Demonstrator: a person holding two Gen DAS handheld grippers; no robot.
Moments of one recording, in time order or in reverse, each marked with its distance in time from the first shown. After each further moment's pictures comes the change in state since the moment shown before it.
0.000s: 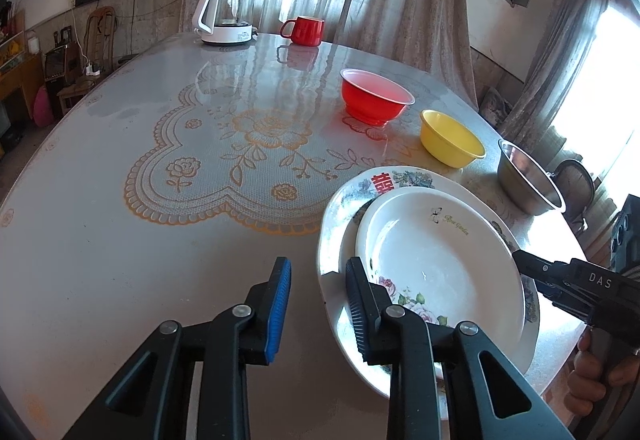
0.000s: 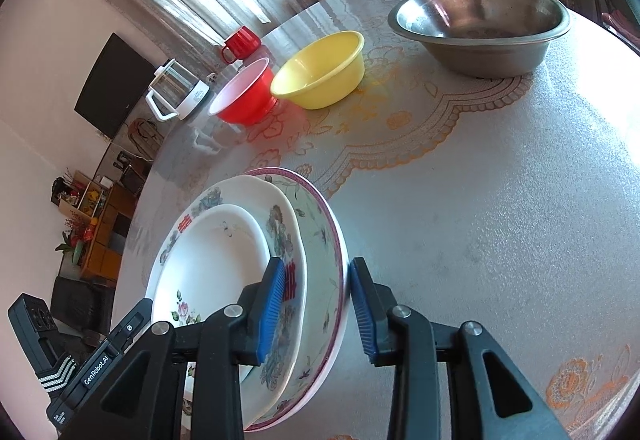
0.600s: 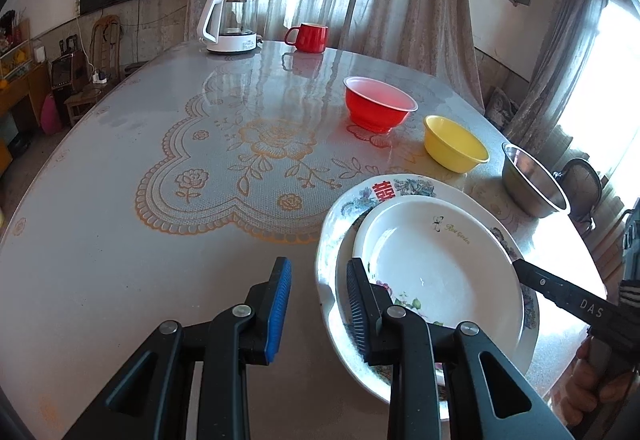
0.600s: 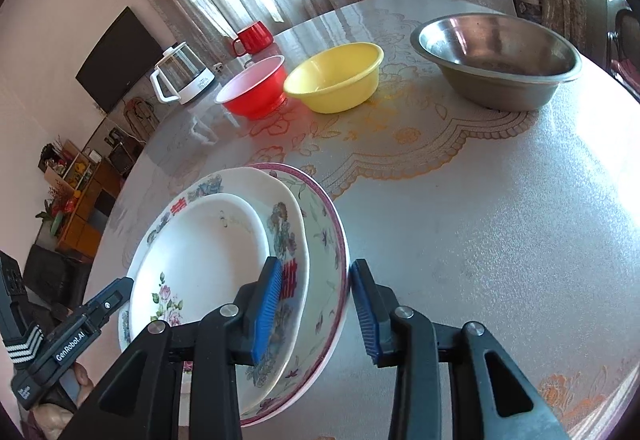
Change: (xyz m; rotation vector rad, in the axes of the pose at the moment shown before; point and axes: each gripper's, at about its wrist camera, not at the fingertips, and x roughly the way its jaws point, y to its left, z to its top) left arm -0.009 -0.005 0.004 0.018 -0.022 0.037; right arm -0.002 0.023 -0.007 -0.188 -0.037 -0.101
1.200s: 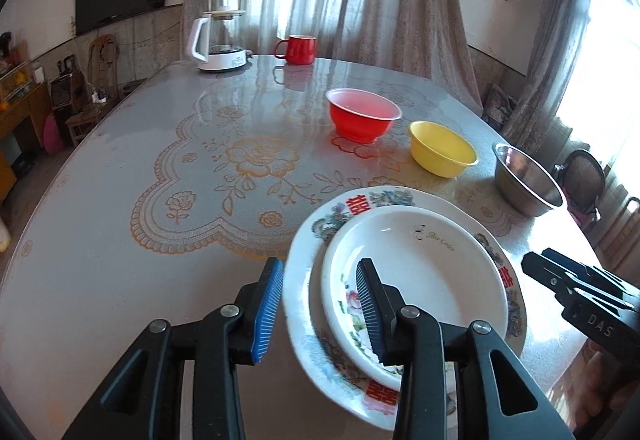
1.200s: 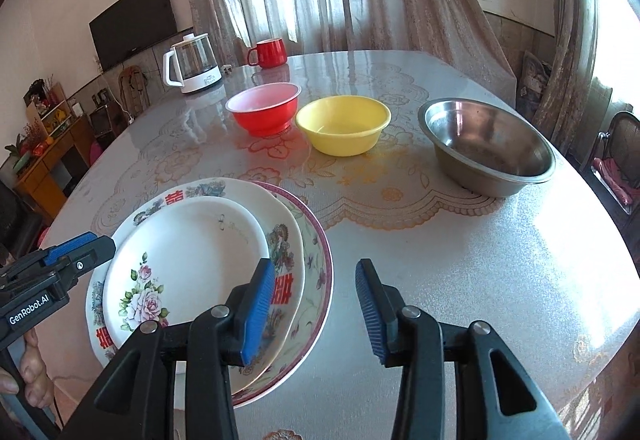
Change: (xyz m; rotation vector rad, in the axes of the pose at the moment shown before) left arm -0.008 -0.018 0.007 0.017 -0.033 0.037; right arm -0.031 0.026 0.002 -0.207 -0.101 -0.132
